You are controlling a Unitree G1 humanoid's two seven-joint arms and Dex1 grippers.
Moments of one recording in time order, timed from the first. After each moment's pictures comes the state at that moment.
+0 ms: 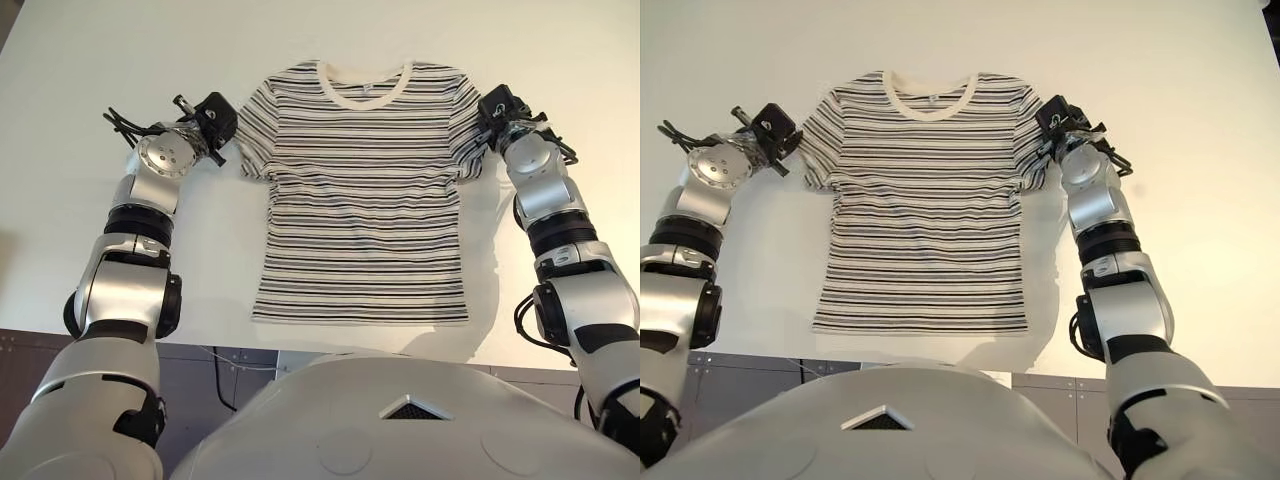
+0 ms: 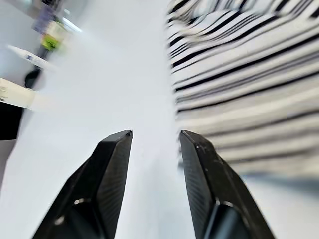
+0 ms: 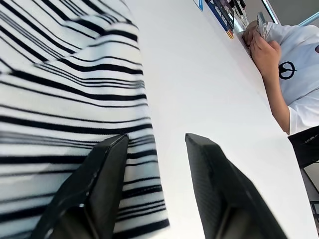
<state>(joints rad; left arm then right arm) -0.57 0.55 -0.23 0.98 0.26 -0.25 -0.35 -0.55 -0.36 0.19 0.78 -0.31 0.11 0.12</state>
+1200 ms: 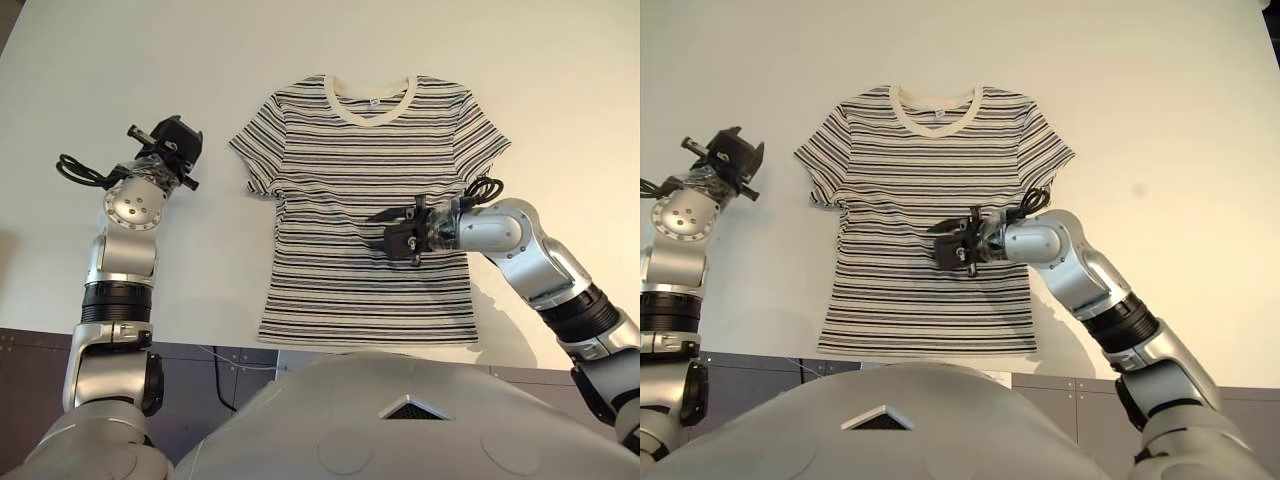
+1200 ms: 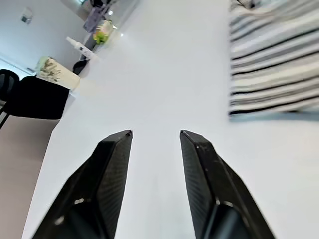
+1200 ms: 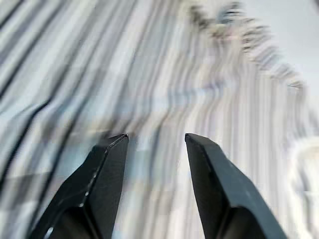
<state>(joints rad) -0.12 0.63 -0.05 0.33 0.25 -0.04 -0.33 -0.20 -0.56 0.55 -0.20 -0.26 0.02 0.89</state>
